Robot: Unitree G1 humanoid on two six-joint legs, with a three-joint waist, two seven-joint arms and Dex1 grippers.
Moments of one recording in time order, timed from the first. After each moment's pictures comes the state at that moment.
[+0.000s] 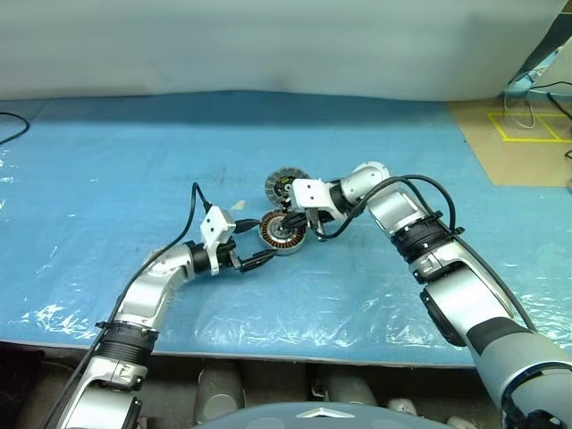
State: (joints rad) left arm -0.26 0.38 -0.11 0.13 -0.33 0.13 -0.96; right arm -0.94 -0.38 0.47 0.60 -0.14 -0.04 1.32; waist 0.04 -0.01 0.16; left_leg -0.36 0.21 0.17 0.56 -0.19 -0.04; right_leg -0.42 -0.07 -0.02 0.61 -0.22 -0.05
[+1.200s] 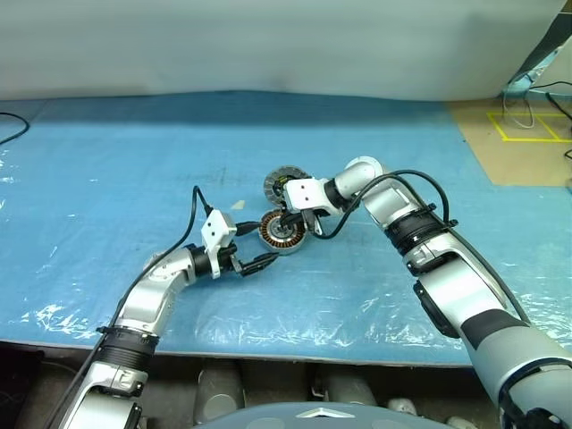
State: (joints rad) left arm -0.24 0.37 -0.12 0.11 -0.32 0.12 -0.95; right arm -1.01 -0.35 0.46 0.69 -0.21 -0.14 1.32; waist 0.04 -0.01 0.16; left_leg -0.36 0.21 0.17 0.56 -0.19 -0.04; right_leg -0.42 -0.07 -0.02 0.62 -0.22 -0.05
